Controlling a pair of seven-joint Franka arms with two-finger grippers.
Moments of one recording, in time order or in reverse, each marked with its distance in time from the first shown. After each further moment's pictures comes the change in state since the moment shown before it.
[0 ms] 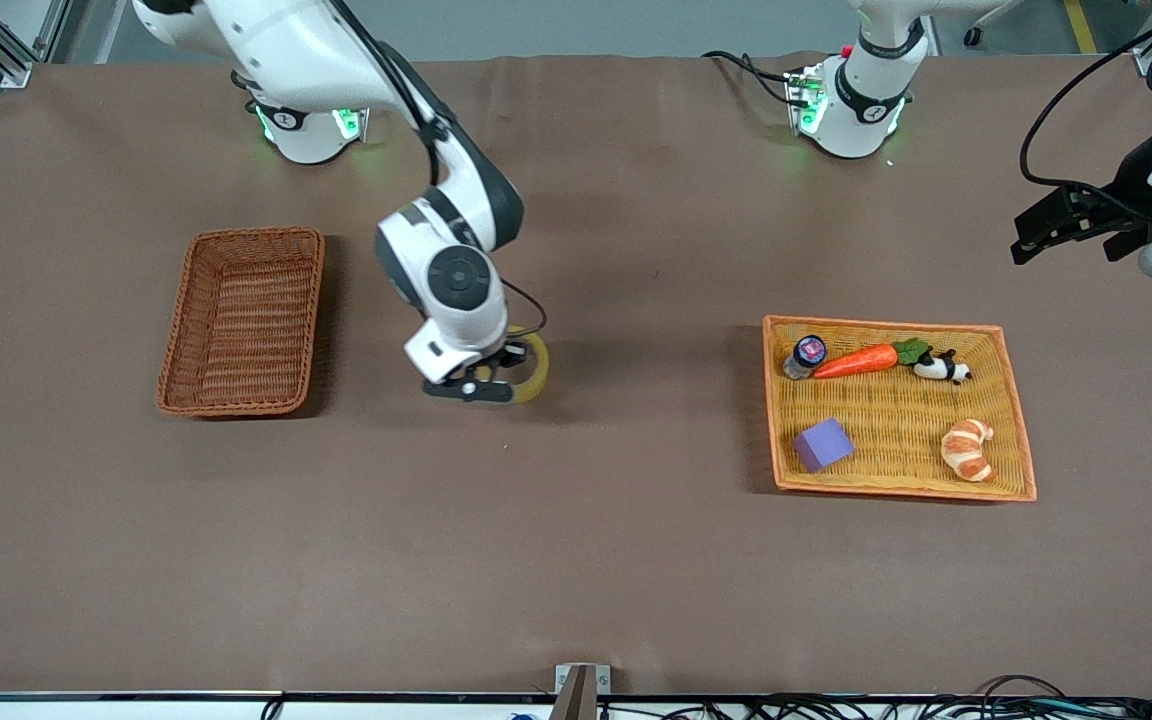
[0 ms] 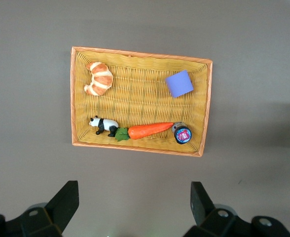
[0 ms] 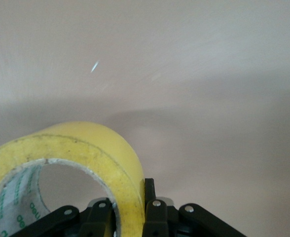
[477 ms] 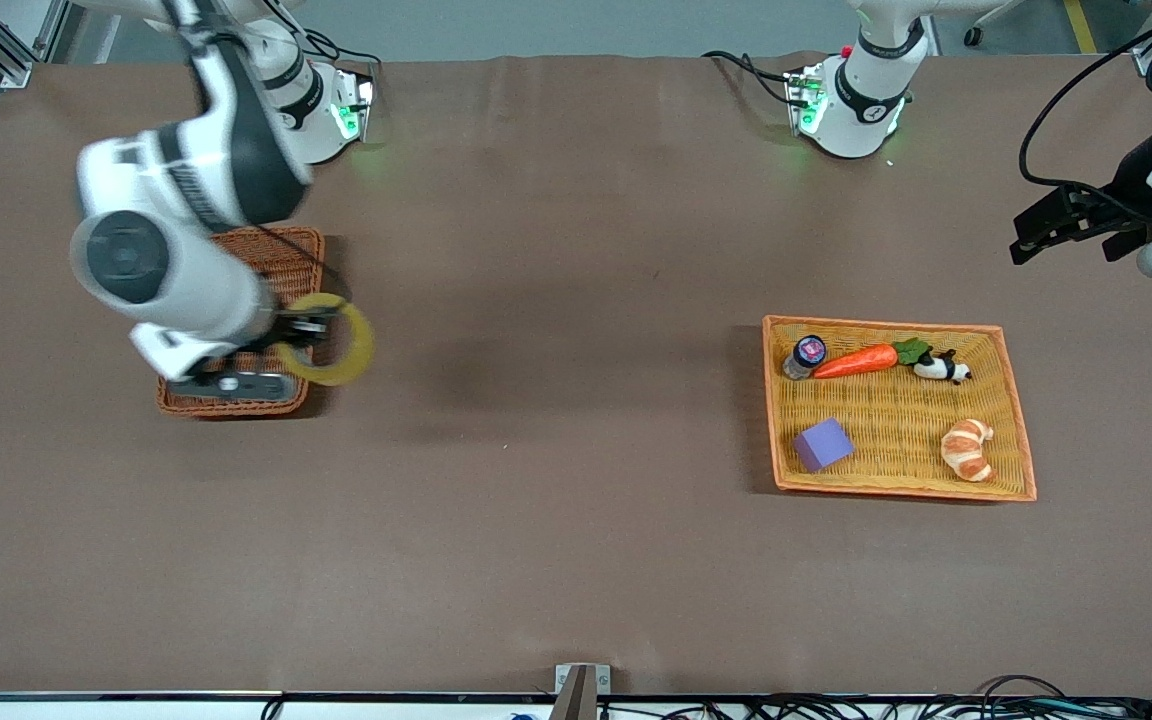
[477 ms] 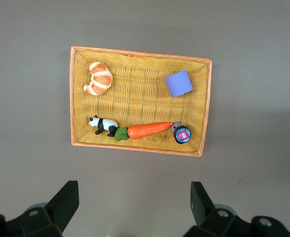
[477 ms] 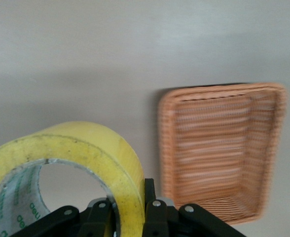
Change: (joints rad) left arm 0.000 0.000 -0.001 -0.001 -0.002 0.000 0.000; right arm -0.362 -0.289 -0.011 -0.050 -0.004 -0.353 -0.479
